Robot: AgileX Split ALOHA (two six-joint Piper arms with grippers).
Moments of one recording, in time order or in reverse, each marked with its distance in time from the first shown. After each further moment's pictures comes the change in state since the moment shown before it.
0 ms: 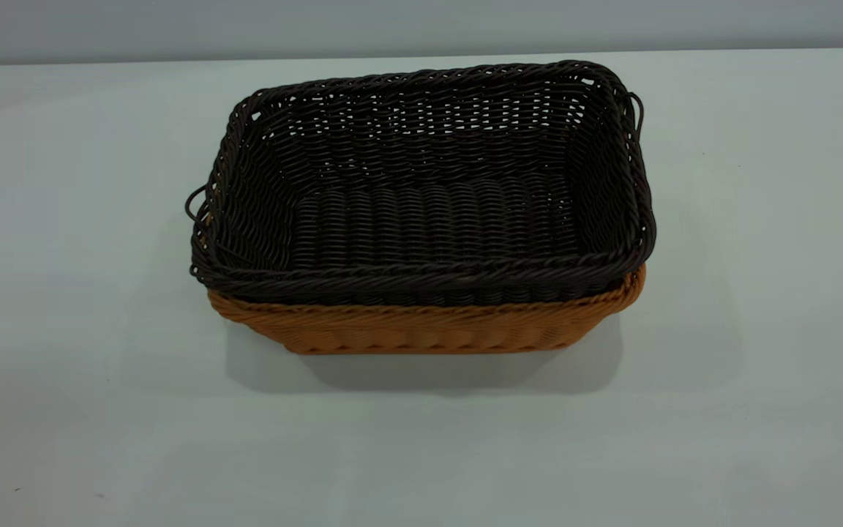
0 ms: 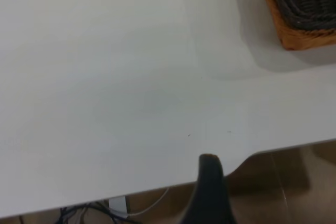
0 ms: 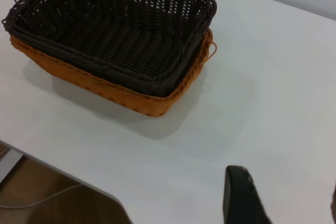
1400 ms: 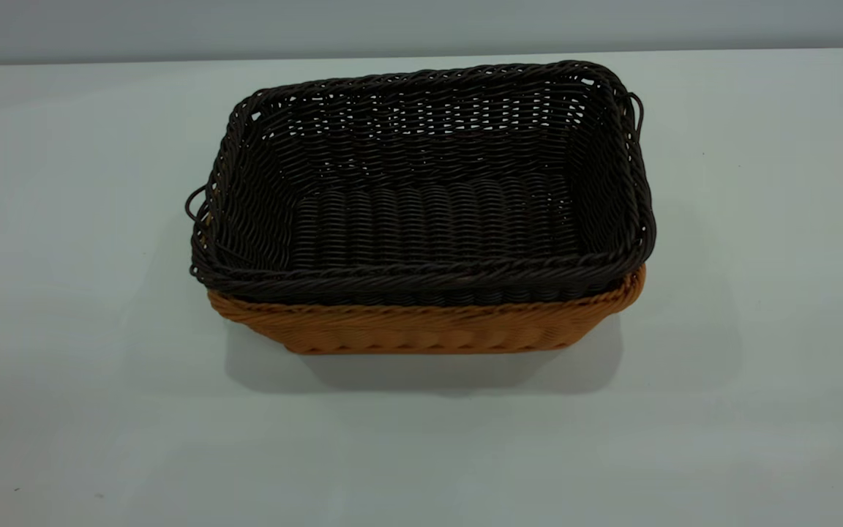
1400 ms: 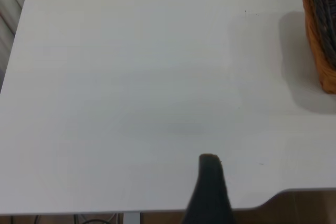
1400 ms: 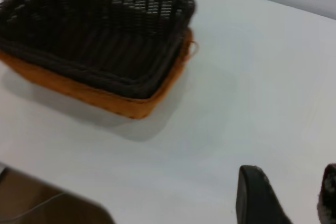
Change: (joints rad) left arm 0.000 -0.126 0.001 0.121 -0.002 -0.137; right arm -0.110 0.000 0.000 -0.007 0.000 0.000
